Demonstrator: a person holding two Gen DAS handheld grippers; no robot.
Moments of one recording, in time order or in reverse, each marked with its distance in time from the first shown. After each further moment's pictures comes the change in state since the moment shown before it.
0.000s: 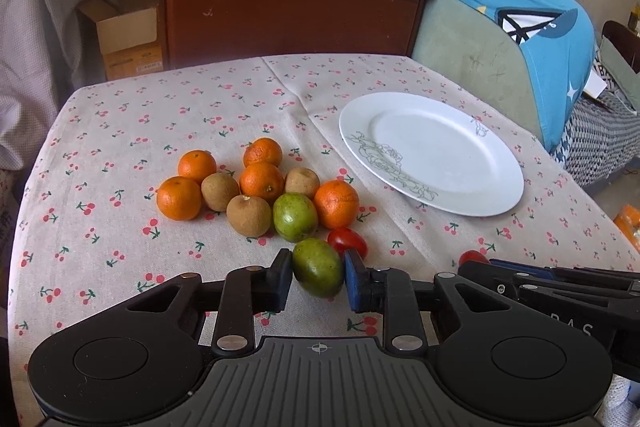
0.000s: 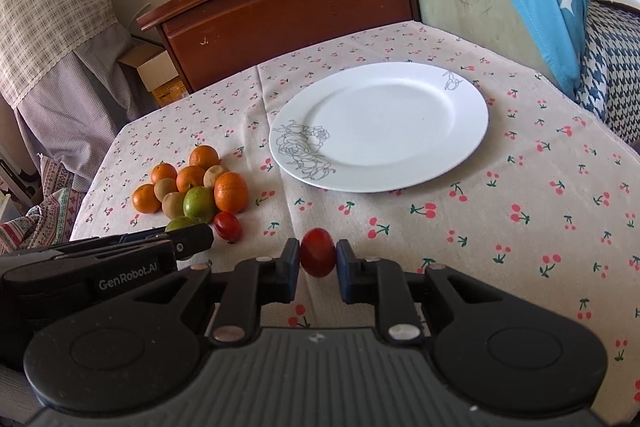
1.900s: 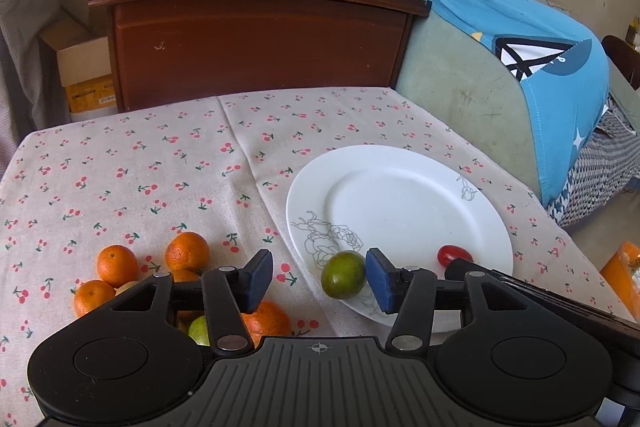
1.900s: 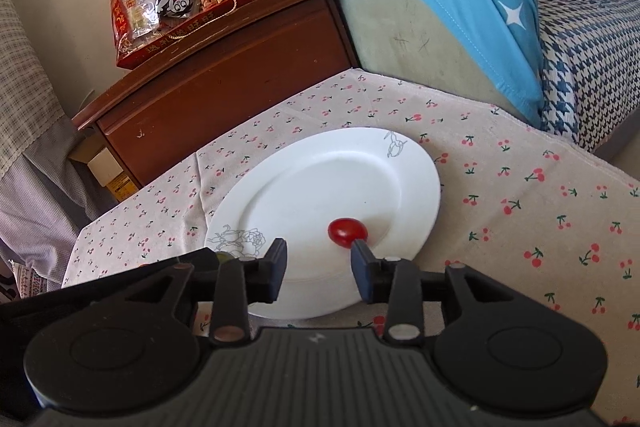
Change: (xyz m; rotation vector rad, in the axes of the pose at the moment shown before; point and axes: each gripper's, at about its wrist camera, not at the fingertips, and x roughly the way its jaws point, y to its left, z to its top) left arm 0.047 -0.037 0.058 0.000 -0.024 -0.012; right arm 0.023 -0.039 0.041 0.189 -0.146 -0.067
